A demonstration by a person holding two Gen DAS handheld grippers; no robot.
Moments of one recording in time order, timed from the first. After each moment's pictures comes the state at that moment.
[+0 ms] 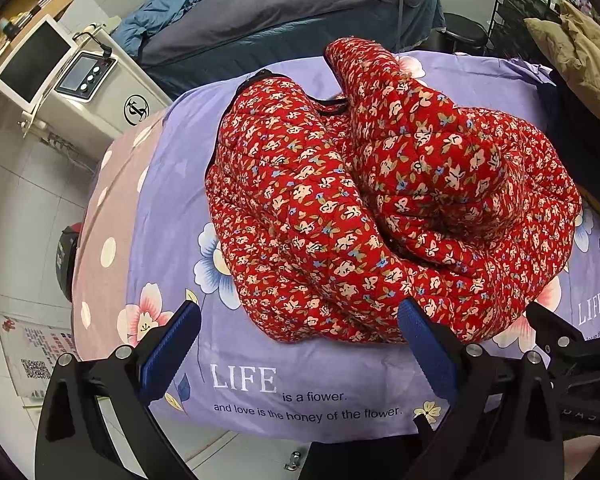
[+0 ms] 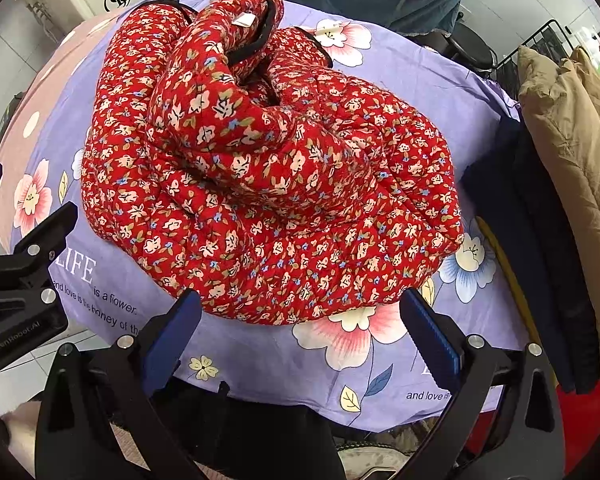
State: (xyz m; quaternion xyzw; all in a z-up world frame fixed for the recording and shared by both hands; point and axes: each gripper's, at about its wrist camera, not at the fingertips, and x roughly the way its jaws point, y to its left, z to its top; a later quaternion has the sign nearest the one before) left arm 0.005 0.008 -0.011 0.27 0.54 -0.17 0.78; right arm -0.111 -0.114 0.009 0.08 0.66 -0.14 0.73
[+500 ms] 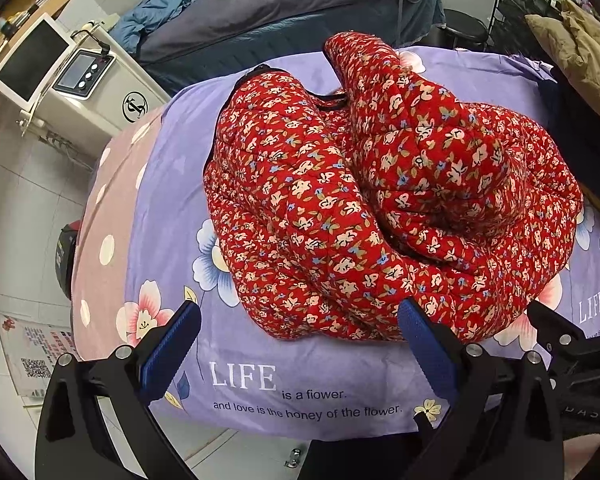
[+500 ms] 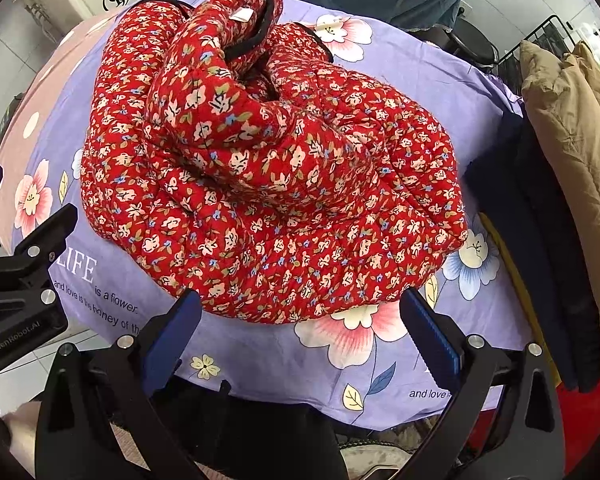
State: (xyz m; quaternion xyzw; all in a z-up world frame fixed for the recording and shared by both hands) left arm 0.007 0.008 -0.015 0.27 0.54 -0.17 0.78; right arm -0.110 -0.116 0.004 0.09 0.67 -0.14 0.73
